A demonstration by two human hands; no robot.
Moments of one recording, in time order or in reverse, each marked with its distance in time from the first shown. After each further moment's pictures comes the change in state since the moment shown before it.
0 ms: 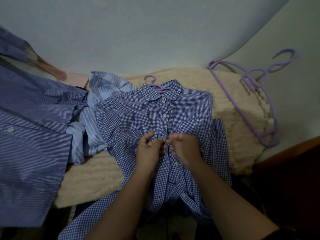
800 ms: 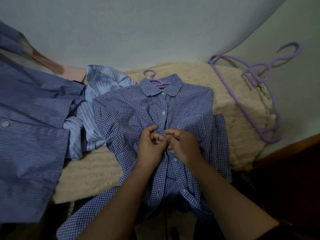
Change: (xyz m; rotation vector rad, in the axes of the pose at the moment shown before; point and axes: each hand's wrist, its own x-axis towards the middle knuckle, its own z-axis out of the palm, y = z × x) left_hand 0.009 -0.013 -0.005 0.284 -0.078 0.231; right_hand -0.005 0.006 0.000 -0.164 -0.056 -0.191
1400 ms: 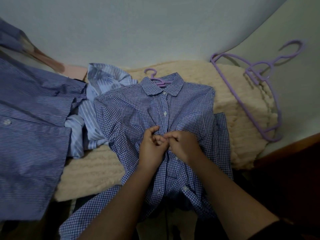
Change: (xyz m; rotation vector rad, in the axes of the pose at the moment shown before) left_hand -0.004 -0.009 0.000 0.066 0.013 0.046; right_hand 0.002 0.000 -0.002 -0.169 -0.100 -0.015
